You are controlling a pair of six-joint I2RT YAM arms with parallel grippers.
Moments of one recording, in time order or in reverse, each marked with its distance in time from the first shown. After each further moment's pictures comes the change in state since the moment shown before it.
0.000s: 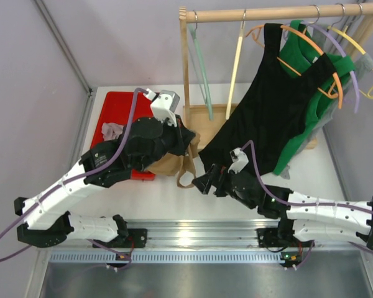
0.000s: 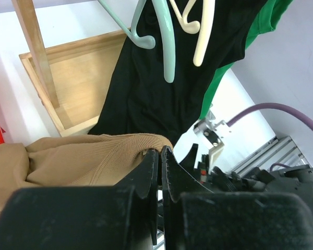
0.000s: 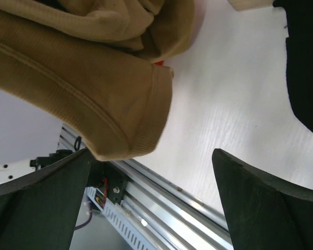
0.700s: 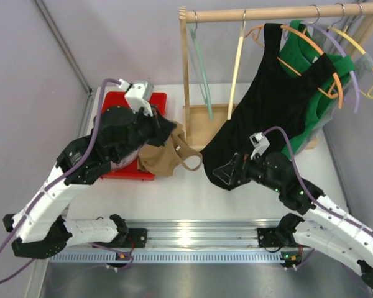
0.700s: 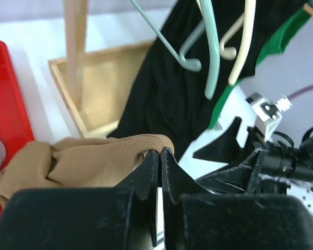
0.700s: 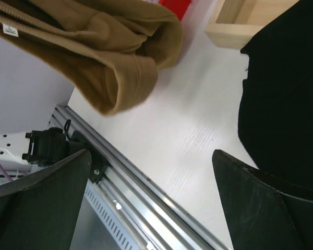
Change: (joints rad) left arm 0.235 -0.077 0.060 -0.080 0.171 0.031; right arm -0.447 -0.251 0.076 -0.246 -0.497 -0.338
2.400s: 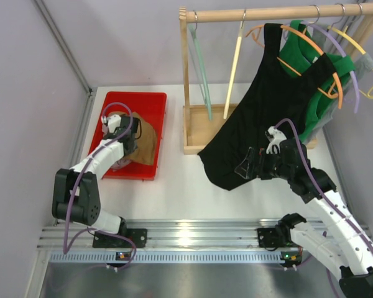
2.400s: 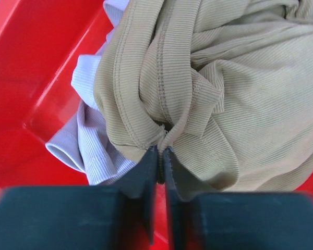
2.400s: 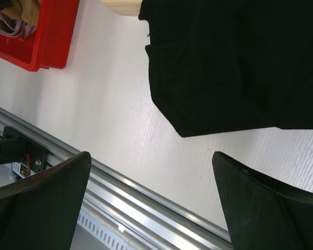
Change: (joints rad) left arm 0.709 0.377 -0.724 0.323 -0.277 -0.179; right arm -0.349 0.051 0.136 -0.418 -0.146 -0.218
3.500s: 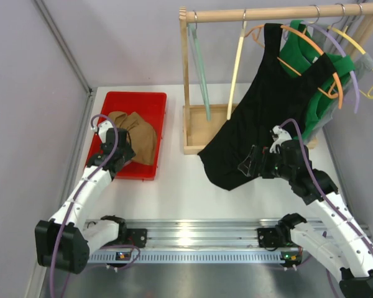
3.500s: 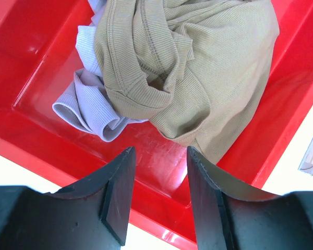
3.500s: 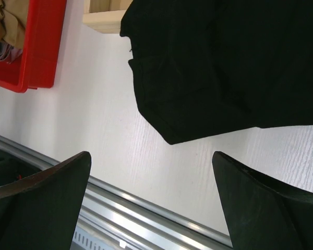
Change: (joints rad) left arm -0.003 -0.412 -0.172 -0.006 0.165 0.026; right arm 0.000 -0.021 0.000 -0.003 0.098 0.035
